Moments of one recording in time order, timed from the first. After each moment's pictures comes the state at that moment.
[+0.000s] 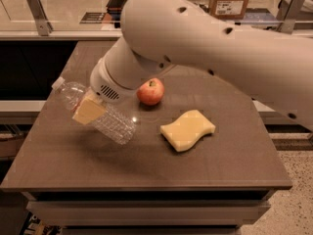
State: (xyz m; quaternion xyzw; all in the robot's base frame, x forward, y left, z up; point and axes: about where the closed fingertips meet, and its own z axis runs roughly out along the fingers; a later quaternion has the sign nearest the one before) arm 0.476 0.141 0.901 -0.59 0.72 0.19 0.31
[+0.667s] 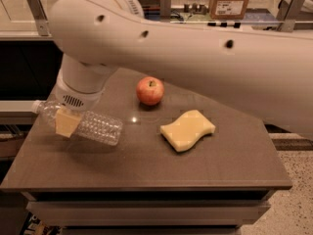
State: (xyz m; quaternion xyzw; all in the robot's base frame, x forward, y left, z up) arm 0.468 0.189 0.869 -0.64 0.72 0.12 0.23
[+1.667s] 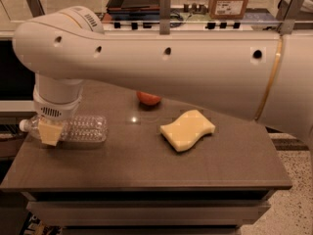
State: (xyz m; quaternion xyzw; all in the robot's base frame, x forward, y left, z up) arm 0.468 0.240 0.834 -0.67 0.70 0.10 0.20
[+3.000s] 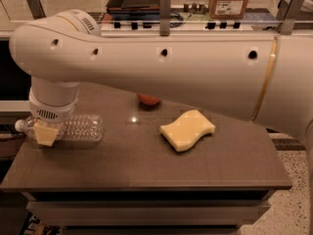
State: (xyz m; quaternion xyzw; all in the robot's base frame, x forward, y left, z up) arm 0.465 0.249 0.834 -0.68 0.70 0.11 0.21
